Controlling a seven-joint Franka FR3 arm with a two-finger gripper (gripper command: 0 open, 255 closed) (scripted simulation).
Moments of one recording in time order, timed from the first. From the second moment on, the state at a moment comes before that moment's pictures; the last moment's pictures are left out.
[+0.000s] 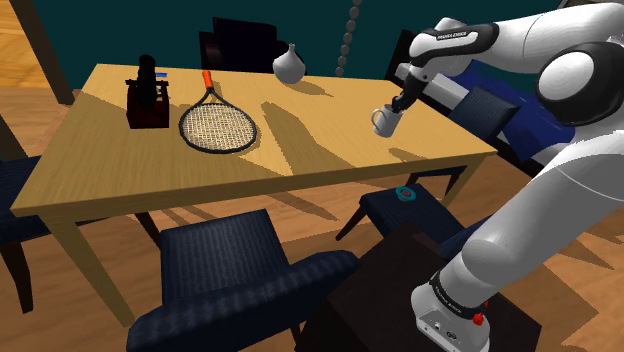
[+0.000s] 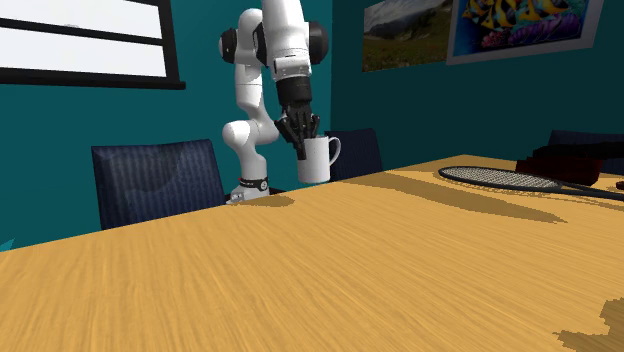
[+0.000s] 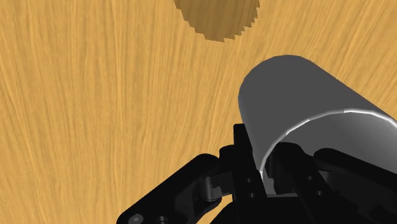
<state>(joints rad) -0.17 -0.01 -0.40 -1.95 0.11 2.07 -0.55</state>
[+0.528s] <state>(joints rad) -0.17 -0.03 -0.40 -1.87 0.10 1.97 -0.54</state>
